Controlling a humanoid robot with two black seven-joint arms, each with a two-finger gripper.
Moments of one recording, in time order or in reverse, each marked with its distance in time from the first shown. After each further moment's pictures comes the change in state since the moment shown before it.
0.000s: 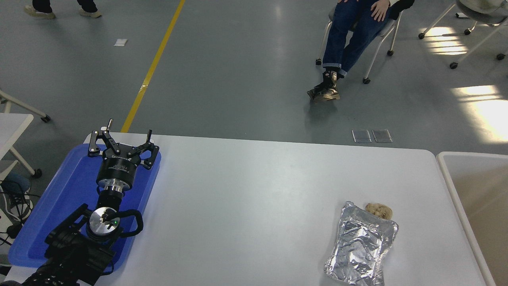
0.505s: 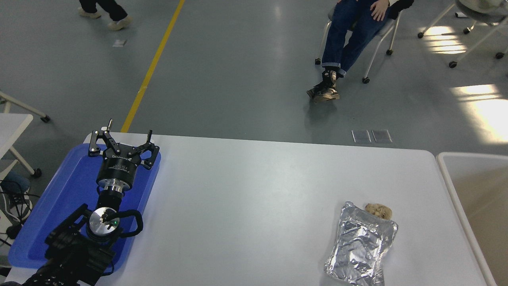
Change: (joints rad) left arm 0.001 0.000 0.000 0.000 0.000 0.000 0.001; right arm 0.223 -0.130 -0.015 0.080 -0.199 0.098 0.007
